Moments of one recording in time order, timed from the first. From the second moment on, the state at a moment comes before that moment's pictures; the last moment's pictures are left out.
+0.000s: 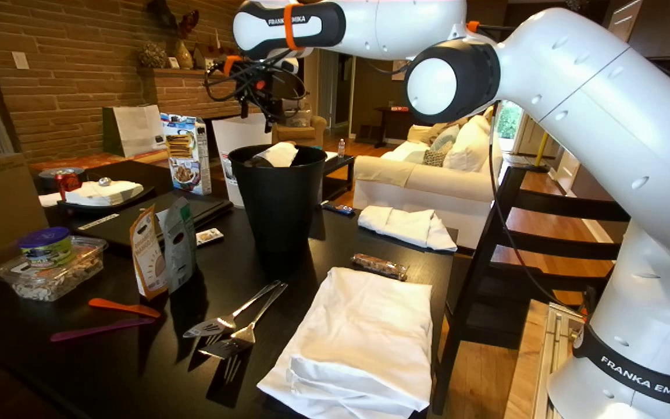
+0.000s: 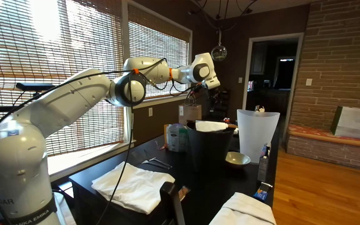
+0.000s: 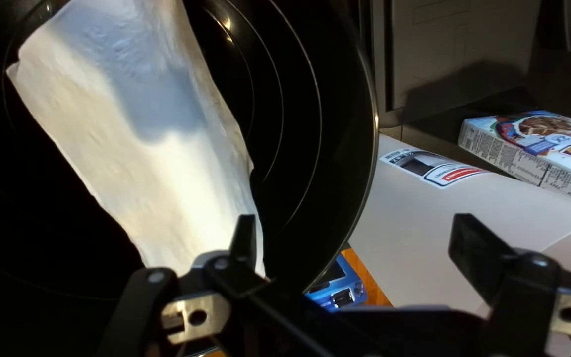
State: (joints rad) arm -0.02 0.93 -0.14 -0.63 0.01 1.96 1.41
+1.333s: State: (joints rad) arm -0.10 0.75 -0.12 -0.60 0.01 1.56 0.75
